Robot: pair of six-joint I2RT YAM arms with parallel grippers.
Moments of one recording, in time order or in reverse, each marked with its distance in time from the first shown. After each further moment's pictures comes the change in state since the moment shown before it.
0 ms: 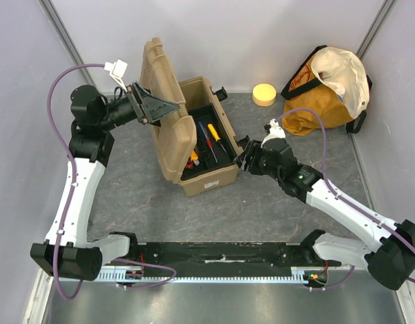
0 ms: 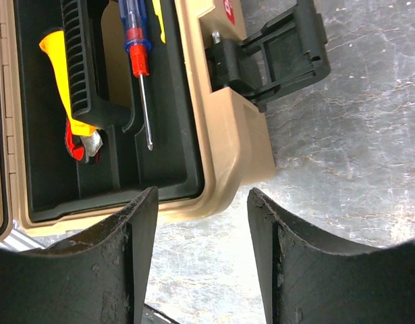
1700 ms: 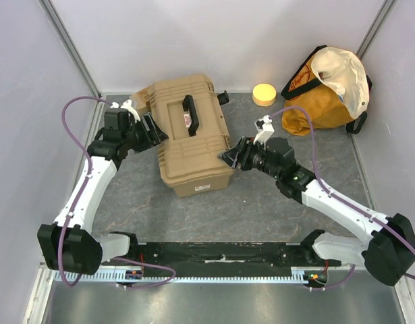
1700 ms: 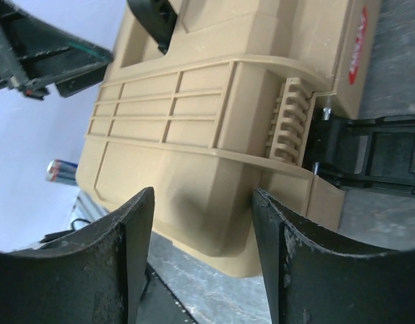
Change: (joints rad) left arm -0.041 0.069 -0.223 -0.412 -0.681 0.297; right arm -0.016 0.047 -0.048 0.344 -0.267 -0.032
